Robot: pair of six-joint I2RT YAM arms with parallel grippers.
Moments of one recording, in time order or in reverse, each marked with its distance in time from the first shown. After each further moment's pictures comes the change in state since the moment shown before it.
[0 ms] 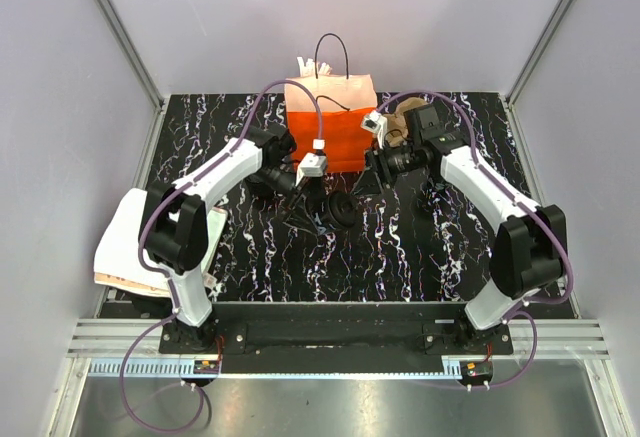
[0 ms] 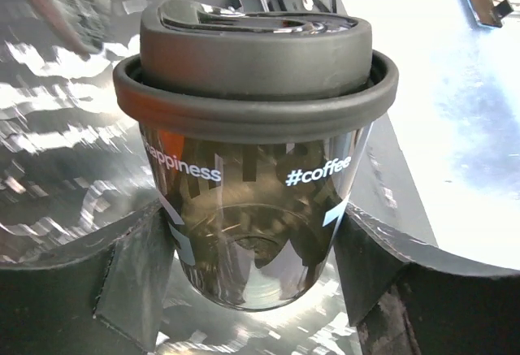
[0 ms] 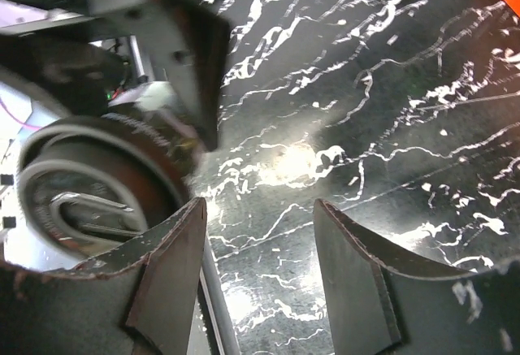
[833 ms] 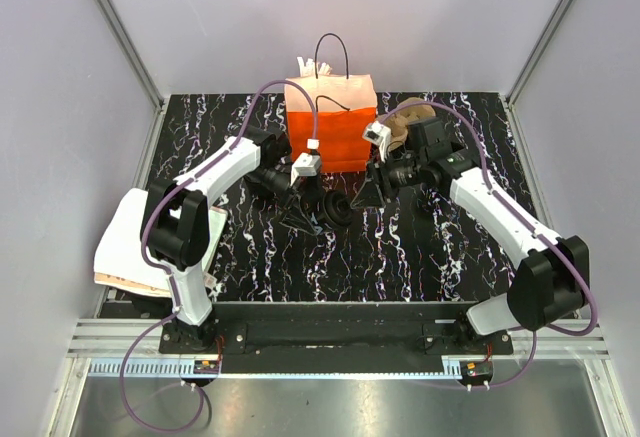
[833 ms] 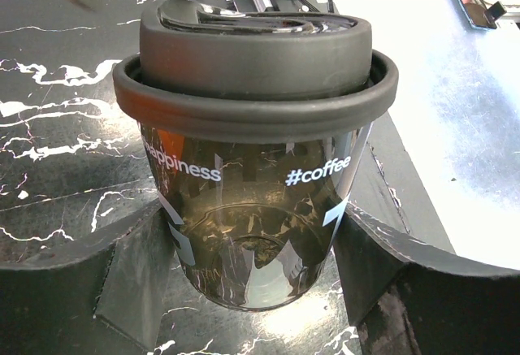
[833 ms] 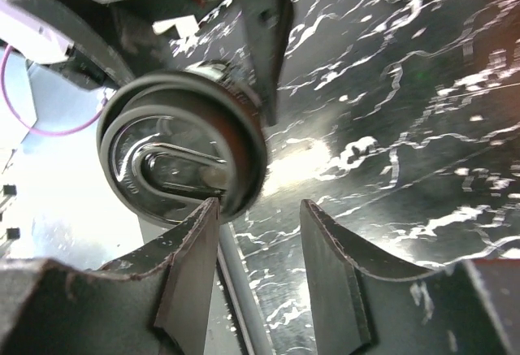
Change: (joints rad) left arm 0.029 0.044 0.013 -0.086 0.056 0.161; right arm 0.046 -0.202 -0.133 0.058 0.060 0.112
